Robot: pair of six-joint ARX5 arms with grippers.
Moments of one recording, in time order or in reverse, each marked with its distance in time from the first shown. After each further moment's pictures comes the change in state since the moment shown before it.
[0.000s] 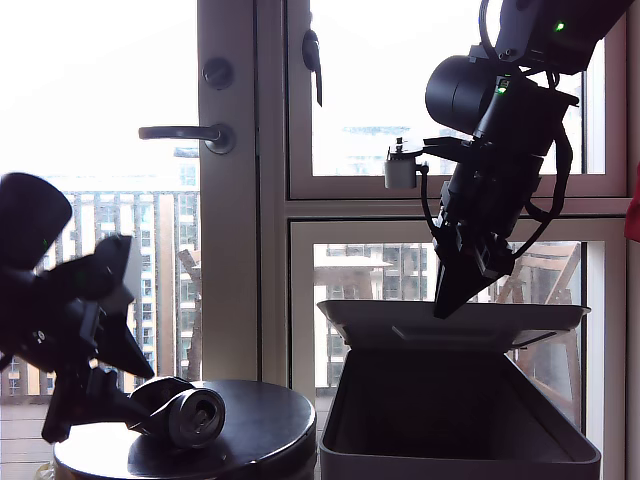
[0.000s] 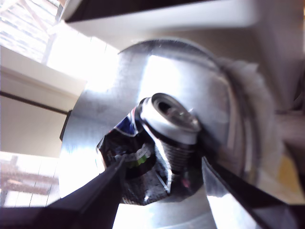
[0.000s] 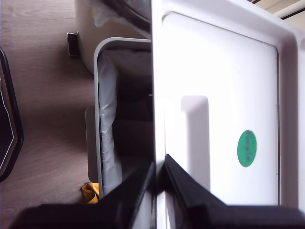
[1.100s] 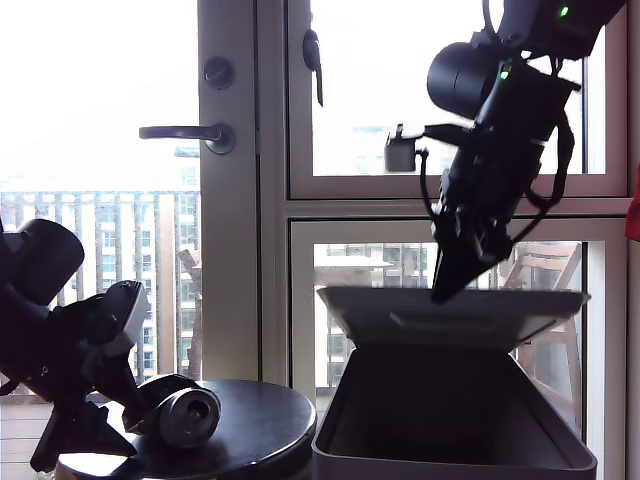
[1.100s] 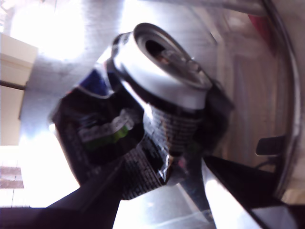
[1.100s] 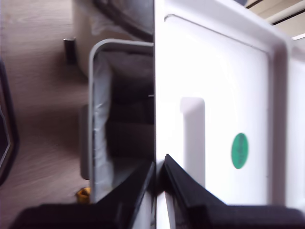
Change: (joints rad) left arm 0.057 0.166 0.179 -0.145 0.003 0.174; right arm 0.001 -0.048 0.000 -0.008 0.007 0.011
